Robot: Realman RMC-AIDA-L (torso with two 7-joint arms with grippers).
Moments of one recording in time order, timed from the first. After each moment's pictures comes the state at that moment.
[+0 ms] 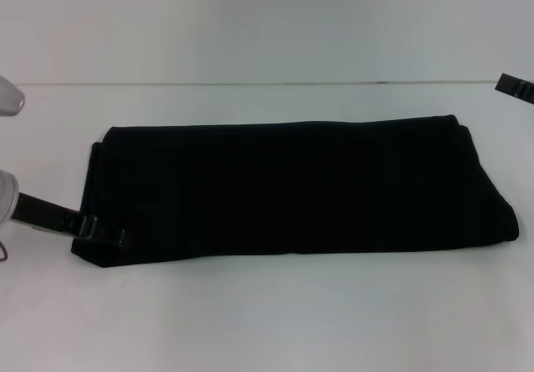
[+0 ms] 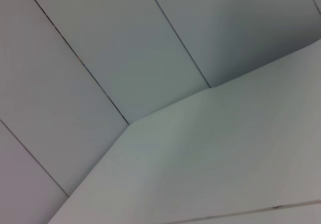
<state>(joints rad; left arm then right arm) -0.69 -2.03 0.65 0.82 2.68 1.40 -2.29 0.61 1.98 -0.18 -0.58 -2.10 -1.36 1.77</state>
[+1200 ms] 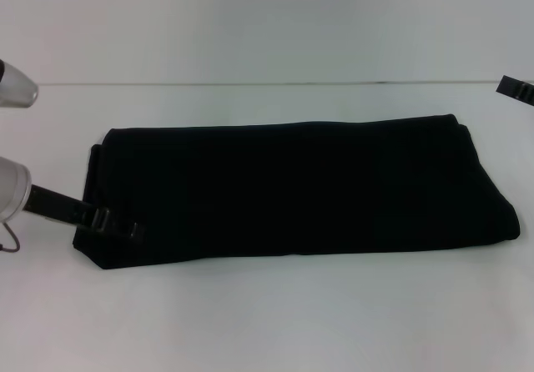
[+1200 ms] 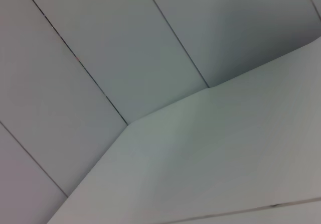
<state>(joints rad) -0.71 -2.03 0.65 0.81 2.67 1.40 -2.27 0.61 1.99 -0.18 -0.58 -2.10 -1.36 1.77</state>
